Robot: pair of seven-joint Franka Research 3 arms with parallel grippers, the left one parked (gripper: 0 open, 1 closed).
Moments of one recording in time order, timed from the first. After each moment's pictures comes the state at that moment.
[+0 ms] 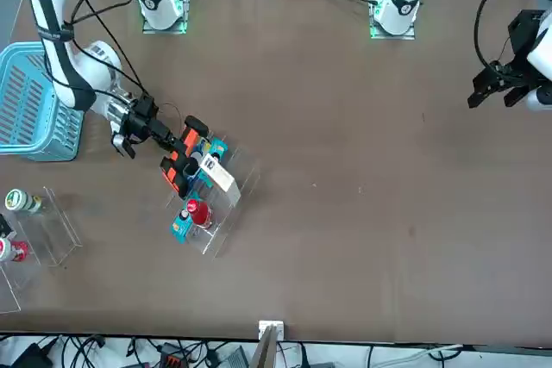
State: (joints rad) arm 0.00 0.26 0.03 -2.37 1.88 1.98 -1.13
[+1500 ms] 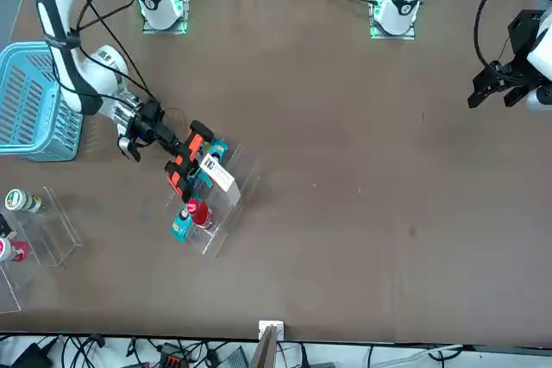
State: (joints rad) arm 0.05 0.27 0.04 -2.35 1.94 1.98 -1.16
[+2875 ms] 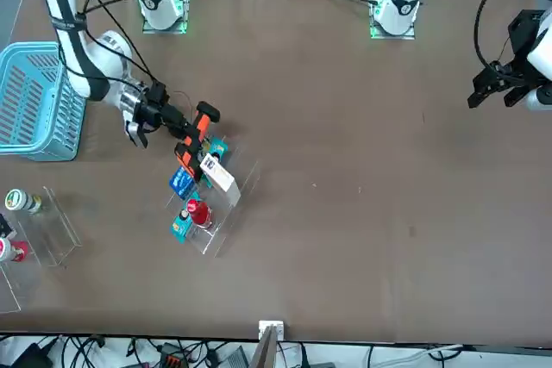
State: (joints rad) arm 0.05 0.17 0.00 -2.40 1.69 1.98 -1.05
